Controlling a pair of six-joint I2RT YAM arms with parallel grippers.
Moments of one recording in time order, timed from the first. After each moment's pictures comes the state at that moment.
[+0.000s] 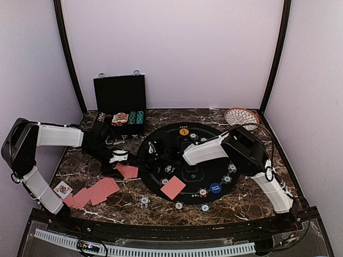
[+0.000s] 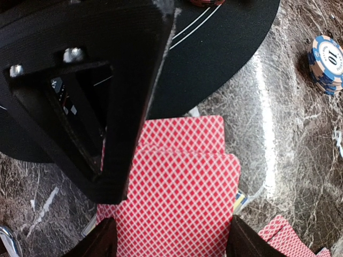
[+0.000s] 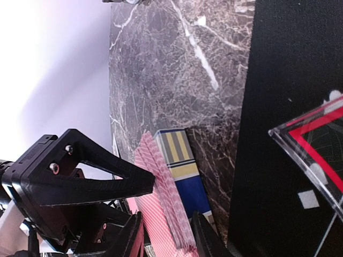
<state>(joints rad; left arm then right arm) -0.36 1.61 0.88 -0.55 0.46 1.21 0.99 2.44 1.69 0.26 -0.50 1.21</state>
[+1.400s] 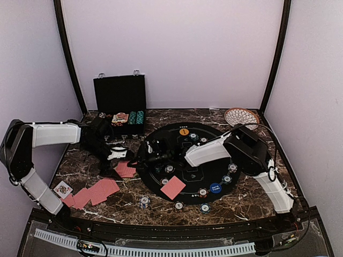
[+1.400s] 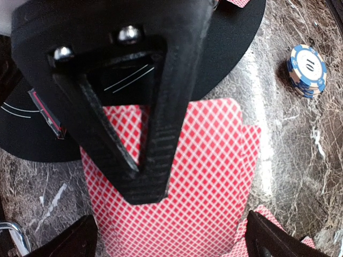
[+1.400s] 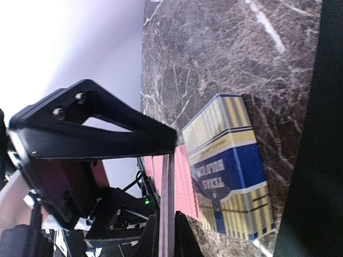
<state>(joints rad) -0.36 1.57 0.95 -0.67 0.47 1.22 0.99 2.41 1.61 0.41 -0.61 1.27</state>
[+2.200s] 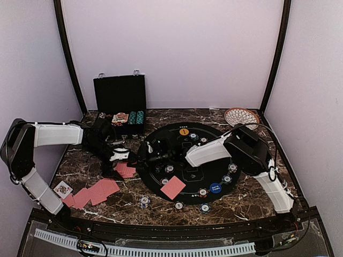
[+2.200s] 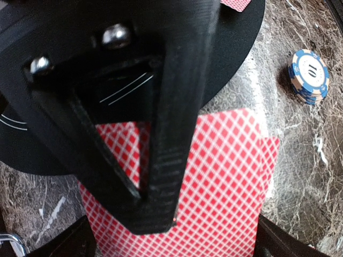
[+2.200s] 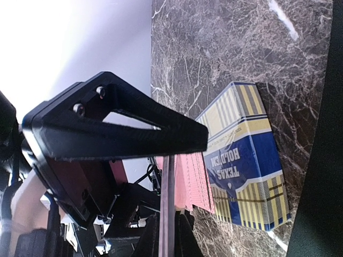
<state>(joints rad) -0.38 1.59 0.94 -0.64 0.47 1.22 0.99 2.40 1.60 0.46 -0.66 1.32</state>
